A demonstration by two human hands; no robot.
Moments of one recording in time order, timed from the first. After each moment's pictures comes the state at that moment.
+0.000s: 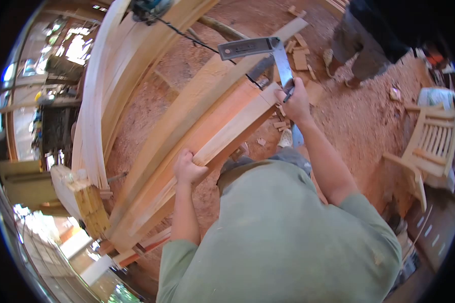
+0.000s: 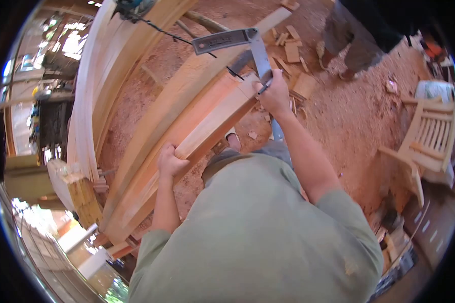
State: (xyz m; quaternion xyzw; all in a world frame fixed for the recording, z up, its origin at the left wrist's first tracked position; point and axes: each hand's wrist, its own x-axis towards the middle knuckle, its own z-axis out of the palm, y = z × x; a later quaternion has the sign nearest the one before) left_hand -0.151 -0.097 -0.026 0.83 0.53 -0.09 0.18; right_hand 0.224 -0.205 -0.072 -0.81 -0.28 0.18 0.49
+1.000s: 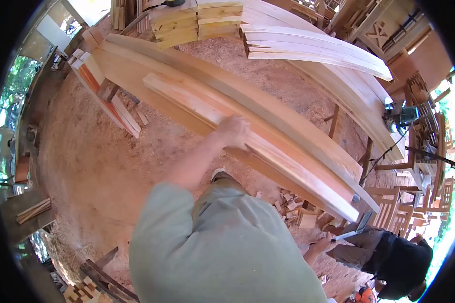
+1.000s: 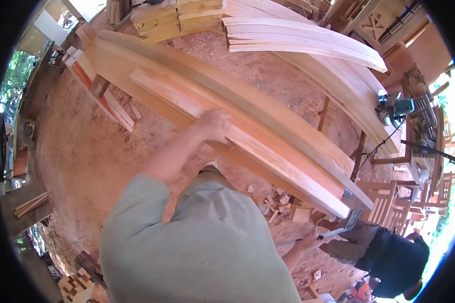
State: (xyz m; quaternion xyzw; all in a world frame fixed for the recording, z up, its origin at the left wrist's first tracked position) left_hand -0.431 -0.106 -0.045 0.83 0.55 0.08 0.10; right_hand 0.073 -0.285 -0.057 -0.75 -0.18 0.15 0.62
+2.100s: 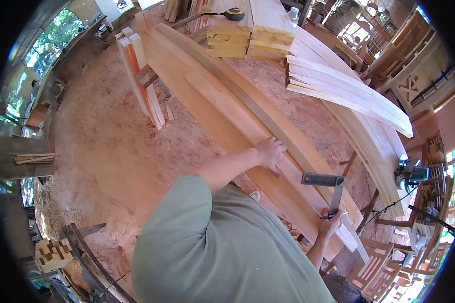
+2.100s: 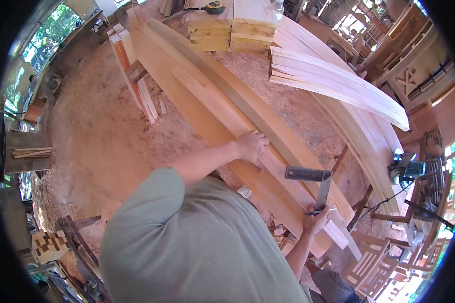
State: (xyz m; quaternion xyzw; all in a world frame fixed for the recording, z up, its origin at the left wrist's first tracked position) left_hand -0.396 -0.080 -0.049 0.84 0.53 0.09 0.05; right_hand 0.014 -0.092 -0.061 -0.65 -0.71 0.03 0.27
